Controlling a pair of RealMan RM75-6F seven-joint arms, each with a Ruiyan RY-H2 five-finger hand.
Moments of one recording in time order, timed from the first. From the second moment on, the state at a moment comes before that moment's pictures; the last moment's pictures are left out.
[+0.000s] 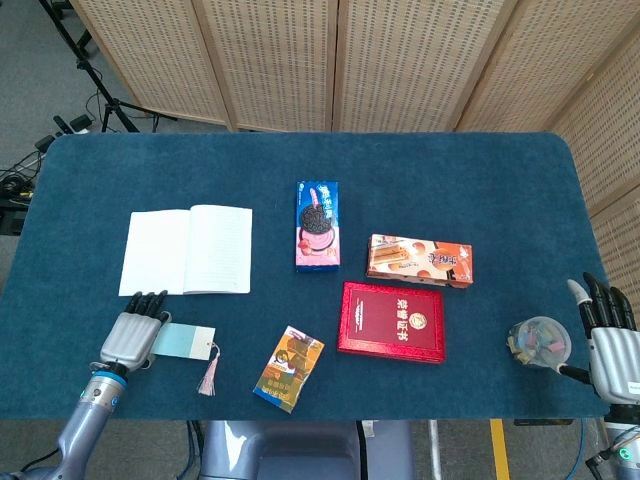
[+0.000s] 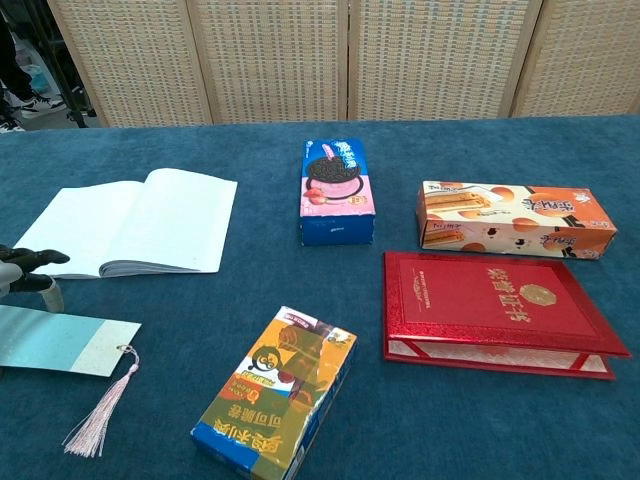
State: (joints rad) left arm -0.44 -1.40 0.06 -1.65 1.06 1.14 0.68; right arm 0.06 -1.11 0.10 -1.63 -1.48 1.53 0.01
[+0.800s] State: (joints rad) left arm -0.47 -1.29 -0.02 -1.65 1.03 1.14 0.64; right arm 0.06 -1.11 0.10 -1.63 -1.48 1.52 0.00
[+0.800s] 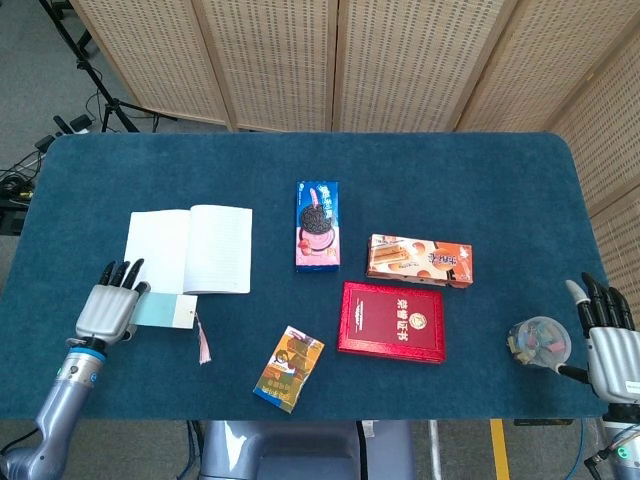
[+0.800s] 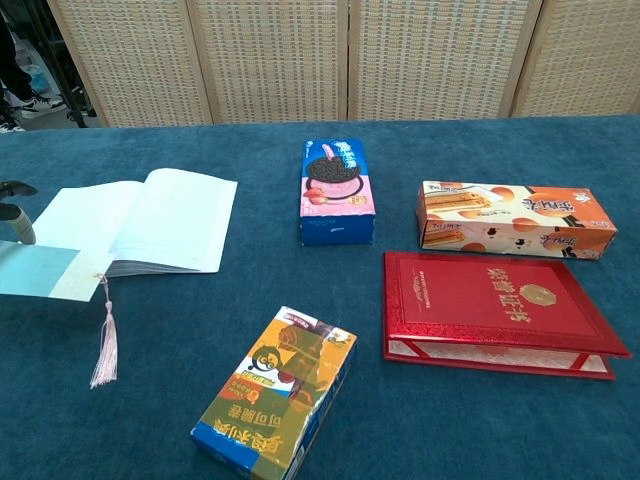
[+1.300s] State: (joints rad) left arm -0.52 -1.27 -0.12 -1.61 0.78 1.06 0.62; right arm 0.07 -1.12 0.10 -1.63 -1.47 1.50 -0.01
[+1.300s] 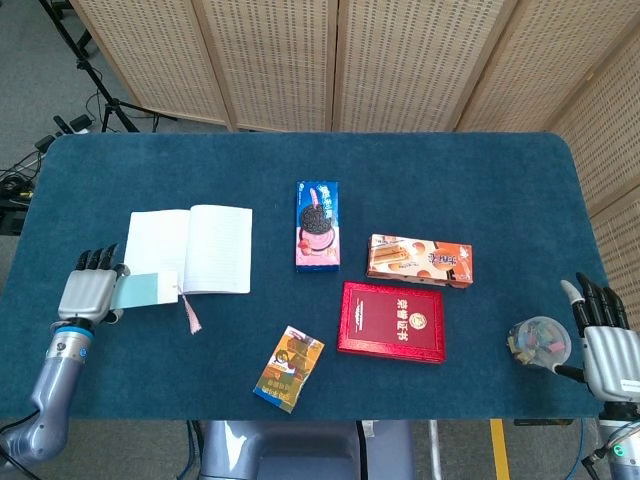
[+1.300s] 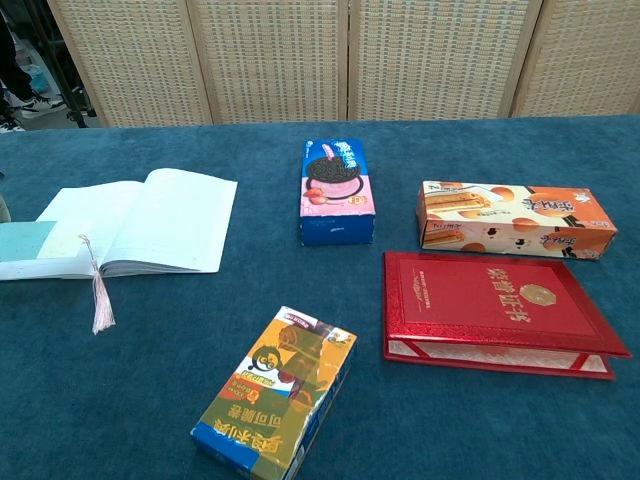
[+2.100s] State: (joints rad) left arm -0.80 -1.29 -0.24 -1.59 0.20 1.05 0.85; right arm 0.08 -1.11 0.10 -1.61 -1.45 1.45 0.04
